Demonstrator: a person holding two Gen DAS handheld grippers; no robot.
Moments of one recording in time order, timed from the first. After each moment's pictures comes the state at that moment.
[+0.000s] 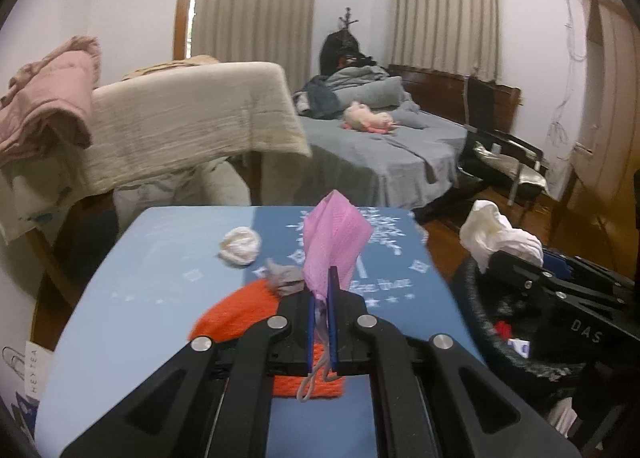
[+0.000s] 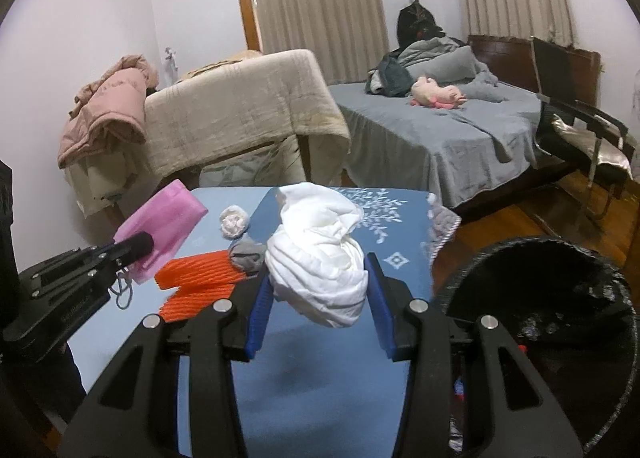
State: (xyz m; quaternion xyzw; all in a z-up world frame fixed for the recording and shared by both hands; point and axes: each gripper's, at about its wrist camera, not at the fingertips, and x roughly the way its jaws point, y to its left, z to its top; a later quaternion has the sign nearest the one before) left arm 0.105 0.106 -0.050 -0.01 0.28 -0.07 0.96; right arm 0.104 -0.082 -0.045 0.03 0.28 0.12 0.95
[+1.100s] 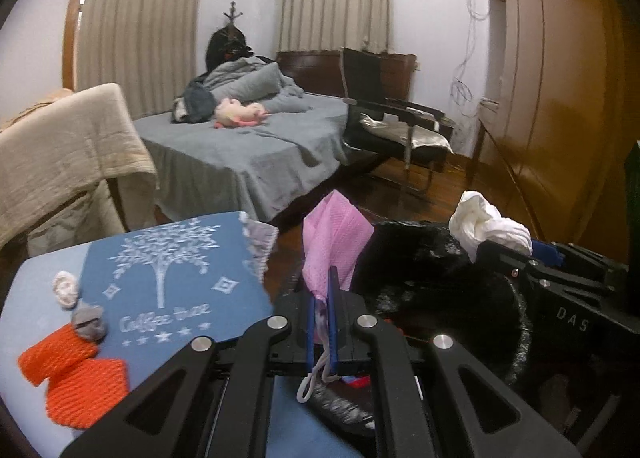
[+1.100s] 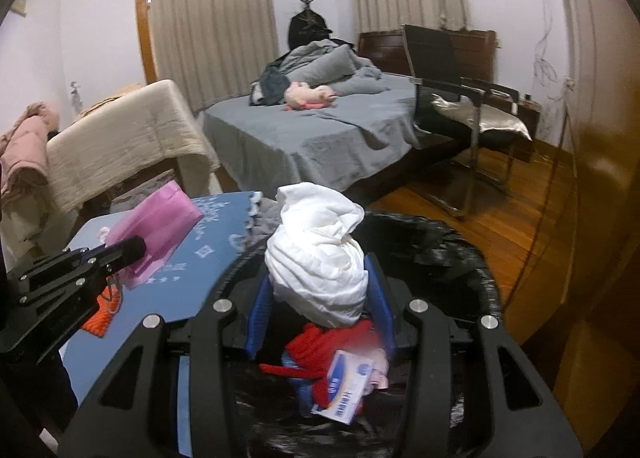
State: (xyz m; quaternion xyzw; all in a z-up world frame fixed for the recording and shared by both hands) left arm 0.120 -0.098 -0.062 0.05 0.28 -0.25 0.93; right arm 0.048 -0.272 -0.058 0.07 0.28 -0.06 0.96
